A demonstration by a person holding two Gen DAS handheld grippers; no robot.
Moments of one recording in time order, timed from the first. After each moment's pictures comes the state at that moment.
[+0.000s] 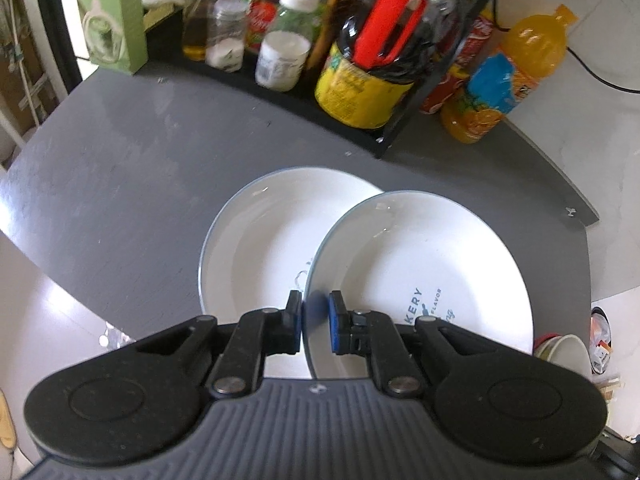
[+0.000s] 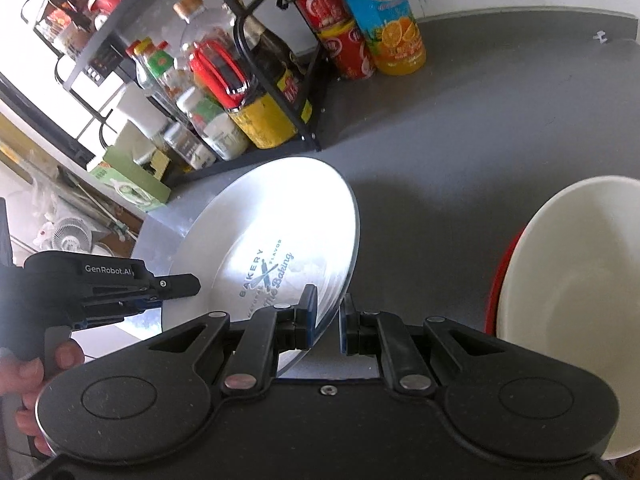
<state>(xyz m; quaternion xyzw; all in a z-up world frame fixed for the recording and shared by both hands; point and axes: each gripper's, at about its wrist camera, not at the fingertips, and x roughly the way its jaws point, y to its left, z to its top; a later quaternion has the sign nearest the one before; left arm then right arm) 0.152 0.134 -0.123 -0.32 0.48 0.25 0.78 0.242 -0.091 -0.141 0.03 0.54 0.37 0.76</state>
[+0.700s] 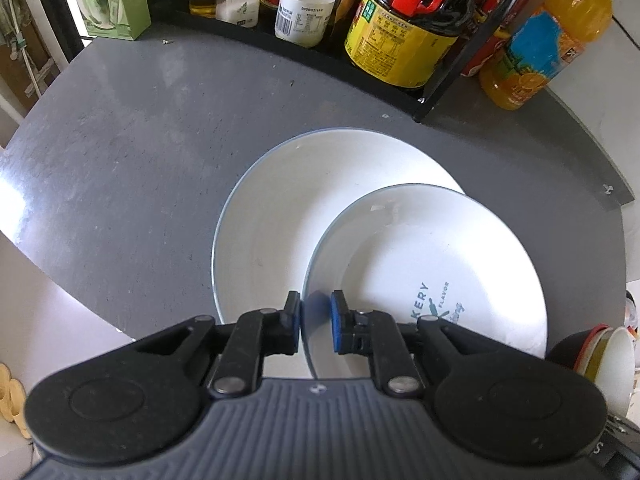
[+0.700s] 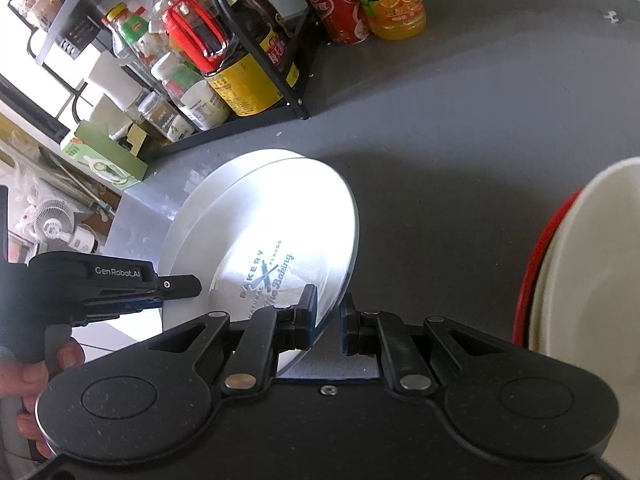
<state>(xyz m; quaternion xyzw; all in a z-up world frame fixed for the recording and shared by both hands) 0.164 0.147 -0.168 -0.30 0.53 0.26 0.75 0.246 -0.069 -0.167 0.01 0.56 0.35 0.75</state>
